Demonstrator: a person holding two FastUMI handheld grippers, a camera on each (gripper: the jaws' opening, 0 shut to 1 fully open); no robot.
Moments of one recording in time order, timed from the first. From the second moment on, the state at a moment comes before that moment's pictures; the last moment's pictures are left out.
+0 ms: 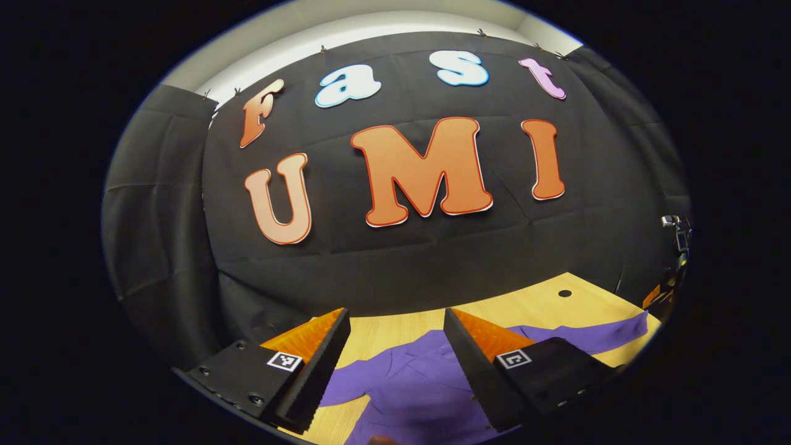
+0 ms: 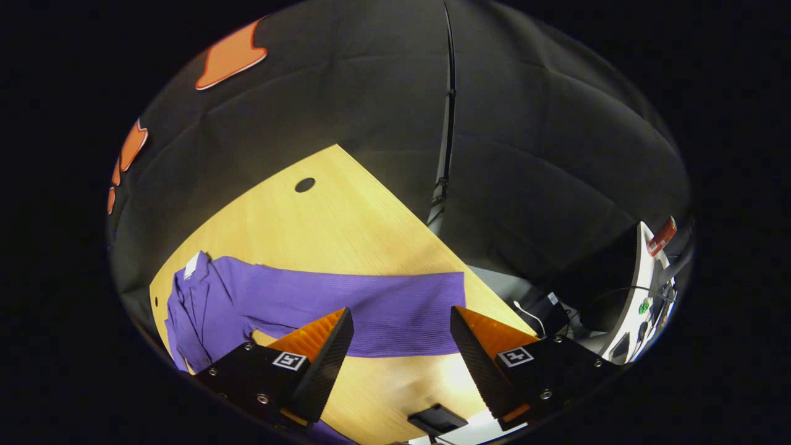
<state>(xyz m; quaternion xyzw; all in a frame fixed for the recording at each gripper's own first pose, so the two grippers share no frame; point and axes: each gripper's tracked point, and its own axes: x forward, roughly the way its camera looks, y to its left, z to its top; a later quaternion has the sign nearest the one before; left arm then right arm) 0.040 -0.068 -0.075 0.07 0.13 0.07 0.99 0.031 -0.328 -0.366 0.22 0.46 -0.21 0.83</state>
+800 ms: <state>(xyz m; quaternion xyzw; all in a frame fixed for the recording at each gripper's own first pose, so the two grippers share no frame) 0.035 -0.077 -0.102 0.10 0.18 0.09 0.98 0.012 -0.343 -0.472 0.25 0.62 -0.19 0.72</state>
